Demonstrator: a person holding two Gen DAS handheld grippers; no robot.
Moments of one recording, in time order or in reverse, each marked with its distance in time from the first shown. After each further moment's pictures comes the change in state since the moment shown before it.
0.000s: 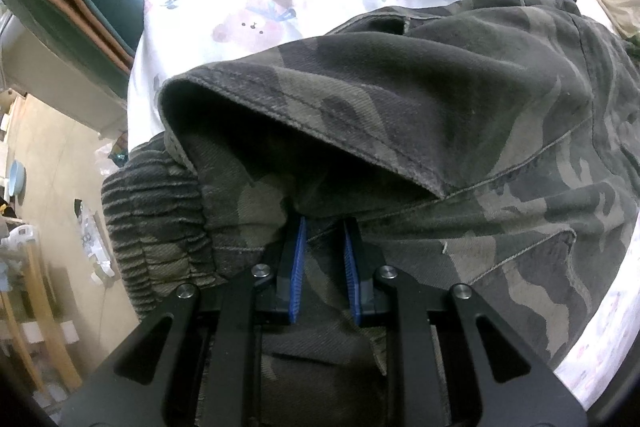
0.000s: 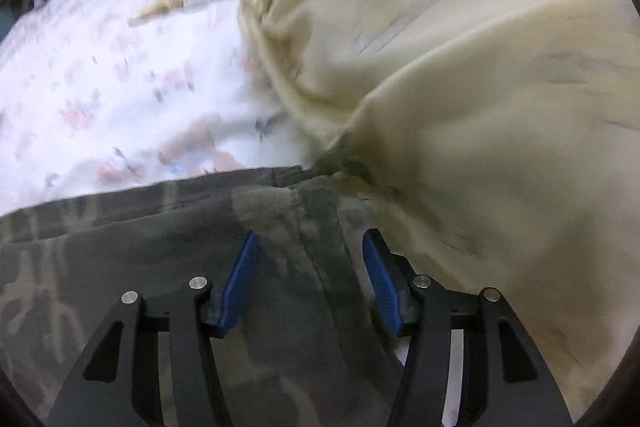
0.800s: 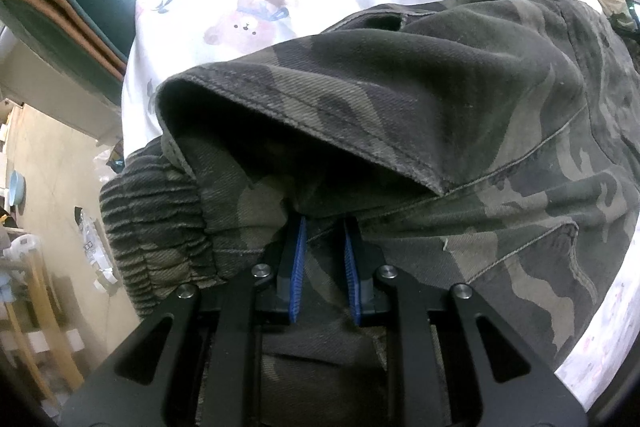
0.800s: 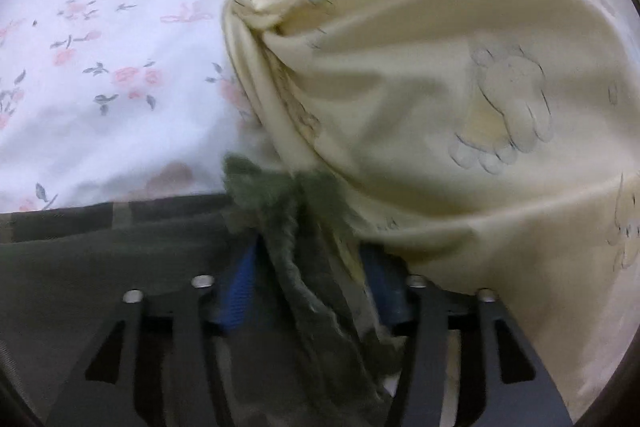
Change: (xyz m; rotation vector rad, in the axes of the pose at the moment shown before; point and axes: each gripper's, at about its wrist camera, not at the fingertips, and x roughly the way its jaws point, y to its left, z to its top) left arm 0.000 -0.009 0.003 0.024 0.008 -0.002; right arm 0.024 0.055 0.031 -0.082 -0.086 -0.387
